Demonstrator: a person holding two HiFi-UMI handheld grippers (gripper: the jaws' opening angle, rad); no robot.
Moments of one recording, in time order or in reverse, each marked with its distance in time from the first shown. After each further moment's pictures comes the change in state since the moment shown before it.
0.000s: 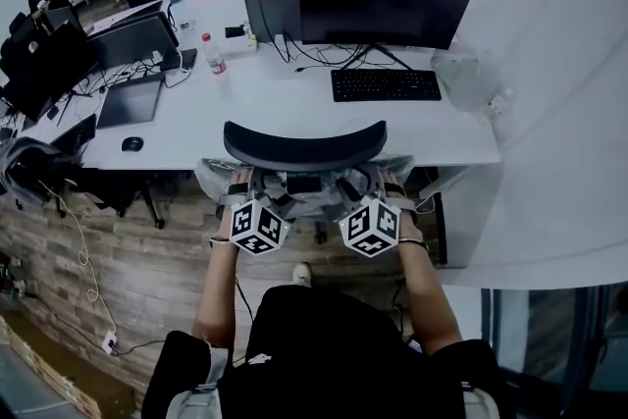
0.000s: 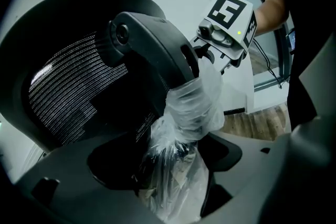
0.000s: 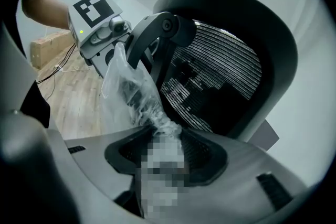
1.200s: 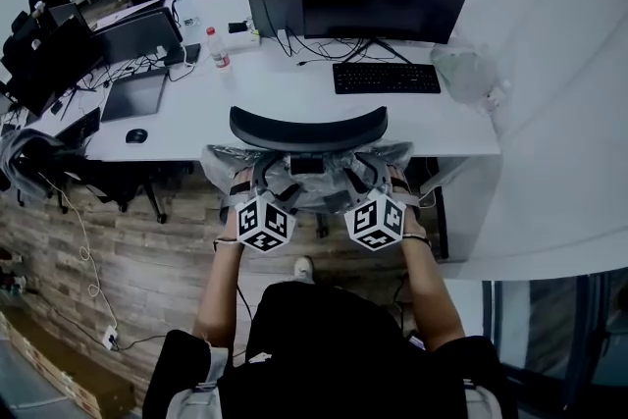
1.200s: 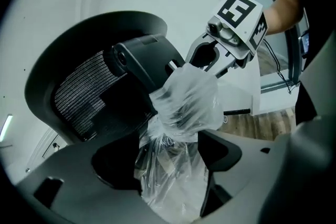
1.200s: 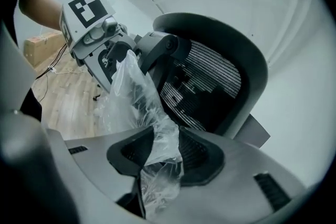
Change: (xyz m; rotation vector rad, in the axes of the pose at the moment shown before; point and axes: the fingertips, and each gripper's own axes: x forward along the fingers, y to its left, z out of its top) left arm -0.028 -0.014 0.001 -0.064 0.054 0.078; right arm -0.029 0.004 0.001 0.021 -0.041 -0.084
